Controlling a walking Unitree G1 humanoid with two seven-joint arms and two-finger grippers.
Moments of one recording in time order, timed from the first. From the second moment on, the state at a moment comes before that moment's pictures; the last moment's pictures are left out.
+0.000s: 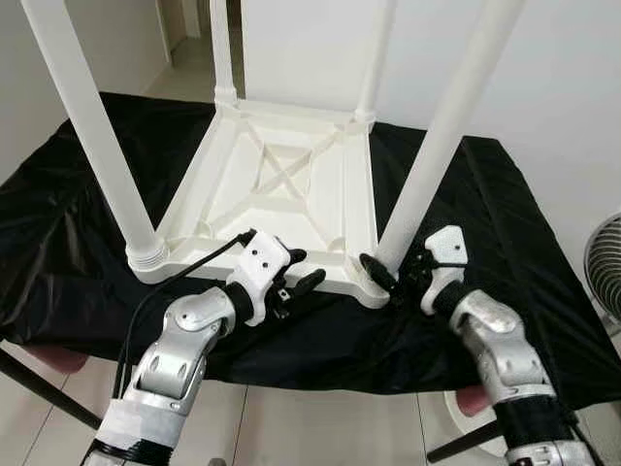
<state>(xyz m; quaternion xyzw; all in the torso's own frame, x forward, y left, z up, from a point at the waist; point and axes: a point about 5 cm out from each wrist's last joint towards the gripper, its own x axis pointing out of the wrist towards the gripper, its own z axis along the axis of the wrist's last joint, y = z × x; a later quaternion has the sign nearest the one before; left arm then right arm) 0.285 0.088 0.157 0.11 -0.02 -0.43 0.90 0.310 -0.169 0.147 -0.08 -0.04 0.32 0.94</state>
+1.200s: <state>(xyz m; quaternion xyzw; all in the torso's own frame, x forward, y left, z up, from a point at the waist) 0.264 0.075 0.147 0.10 -0.02 -0.46 0.88 0.311 -0.151 0.136 -0.04 -0.05 0.25 0.97</state>
